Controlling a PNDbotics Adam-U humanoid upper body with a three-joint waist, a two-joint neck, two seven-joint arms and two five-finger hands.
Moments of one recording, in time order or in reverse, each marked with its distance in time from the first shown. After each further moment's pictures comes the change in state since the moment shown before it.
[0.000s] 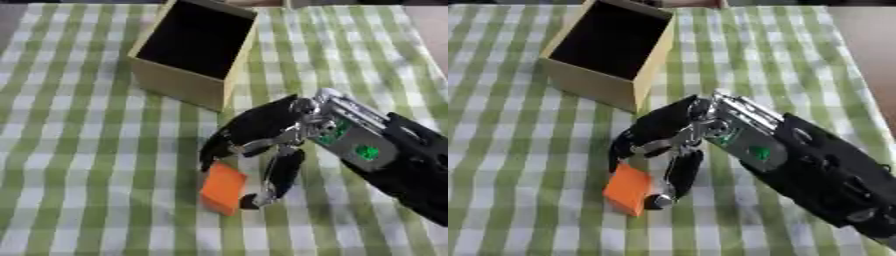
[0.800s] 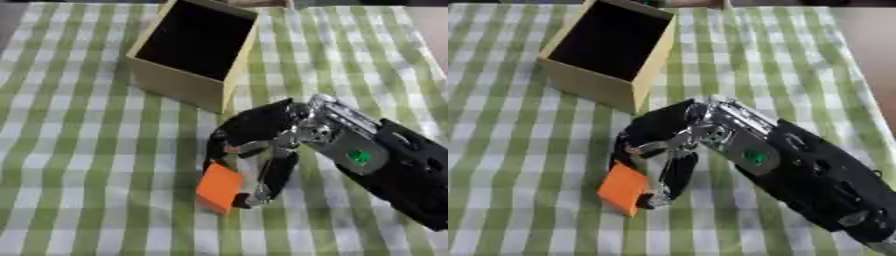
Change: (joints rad) left arm -0.007 0.000 0.000 0.000 0.000 0.004 -0.009; right arm 0.008 0.013 0.000 0.003 -0.012 -0.026 -0.105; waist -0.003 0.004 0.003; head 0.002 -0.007
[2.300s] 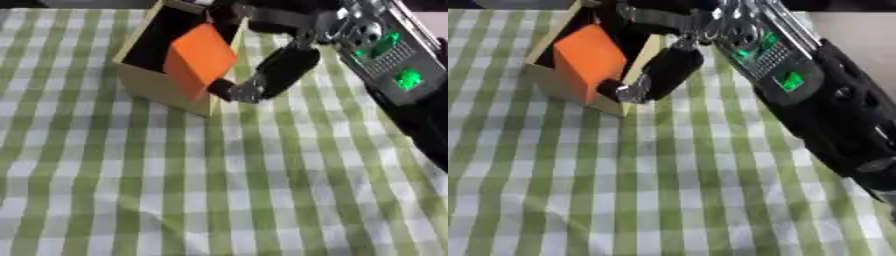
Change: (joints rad) left arm -0.004 0.011 0.006 0.000 0.000 0.007 0.013; right arm -0.190 -0.086 -0.245 -0.010 -0.110 0.230 -0.207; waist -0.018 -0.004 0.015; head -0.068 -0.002
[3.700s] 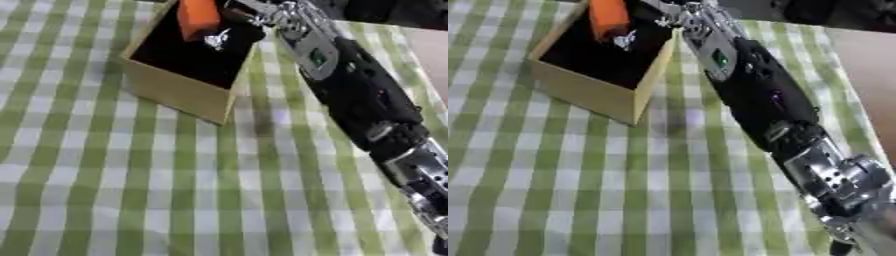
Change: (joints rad) left arm -0.044 0.008 -0.019 0.000 0.004 -0.004 -0.024; right arm -0.141 0.135 -0.171 0.619 0.301 -0.040 -0.216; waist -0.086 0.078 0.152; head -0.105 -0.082
